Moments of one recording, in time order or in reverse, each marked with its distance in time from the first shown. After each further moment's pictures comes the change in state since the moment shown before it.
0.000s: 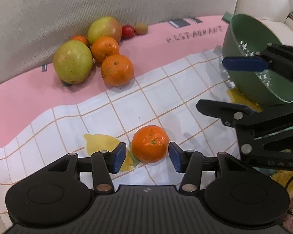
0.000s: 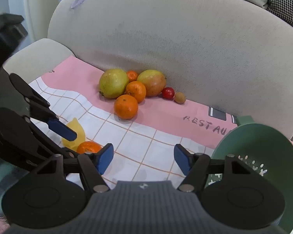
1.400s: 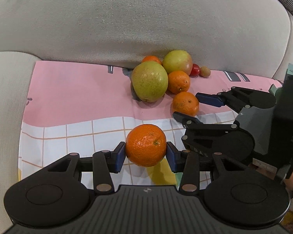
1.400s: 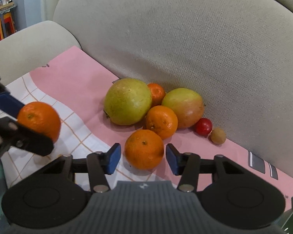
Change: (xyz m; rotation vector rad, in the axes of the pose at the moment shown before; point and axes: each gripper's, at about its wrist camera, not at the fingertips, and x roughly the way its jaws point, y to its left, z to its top) left arm -0.041 0.081 -0.002 -0.352 -0.138 0.050; right arm 0.111 0.039 0.056 -0.145 0.011 0.019
